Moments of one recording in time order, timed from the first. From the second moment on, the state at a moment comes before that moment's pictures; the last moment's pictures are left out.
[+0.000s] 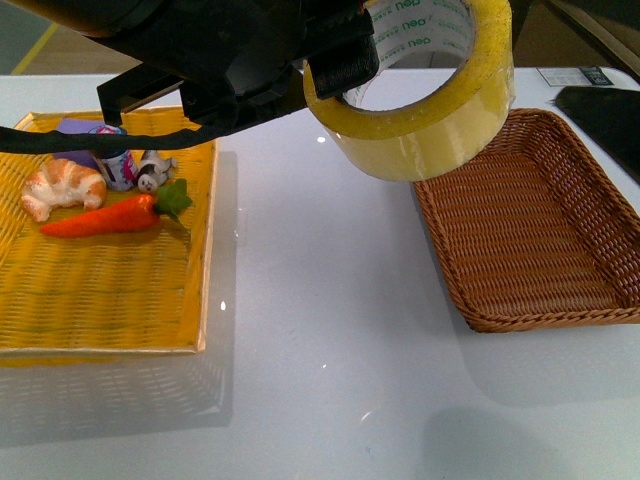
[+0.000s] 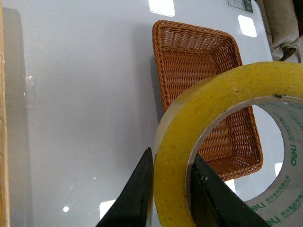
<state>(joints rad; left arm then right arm) -0.63 1.71 1.00 0.09 -0.02 -0.65 0.35 1.28 0.33 0.82 -0.16 0.80</state>
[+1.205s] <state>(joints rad) -0.60 1.69 1.00 0.13 0.07 -0.70 0.34 1.50 0.37 1.00 -0.15 0.88</state>
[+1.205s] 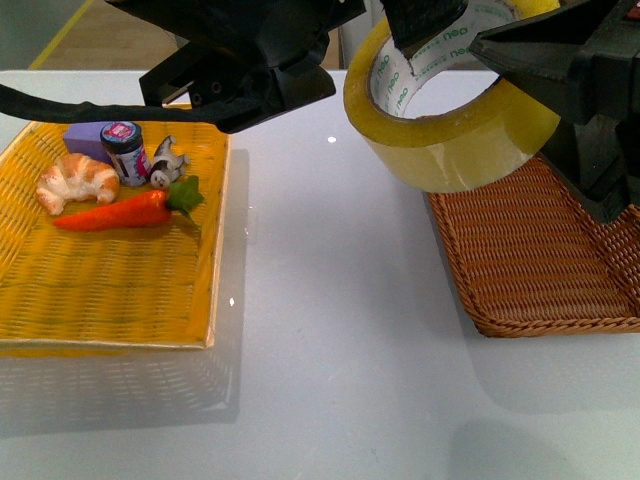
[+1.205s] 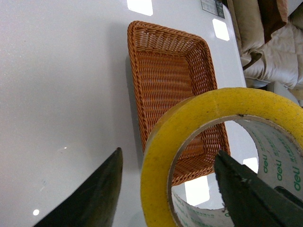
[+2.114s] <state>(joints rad) -0.23 1.18 0.37 0.80 -0.22 -0.03 -0.01 1.83 0.52 1.04 -0.28 0.89</state>
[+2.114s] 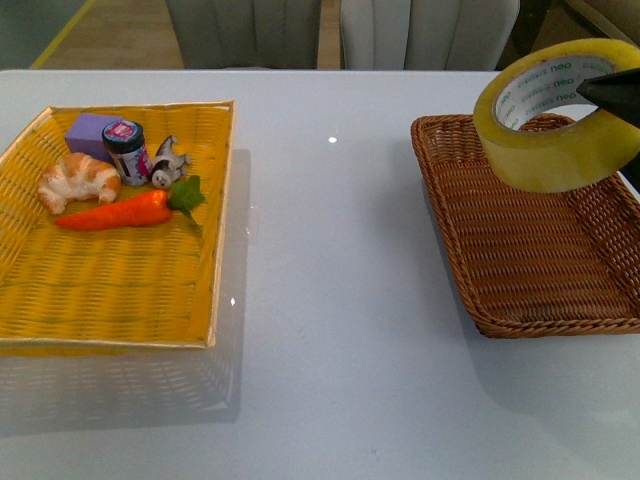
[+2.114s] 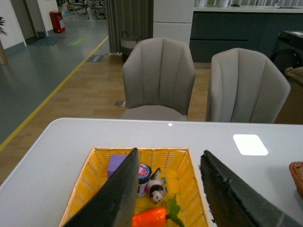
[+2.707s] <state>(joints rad) -0.02 0.77 0.08 0.67 -0.01 -0.01 -0.06 2.29 0.94 0.88 -0.20 0.91</state>
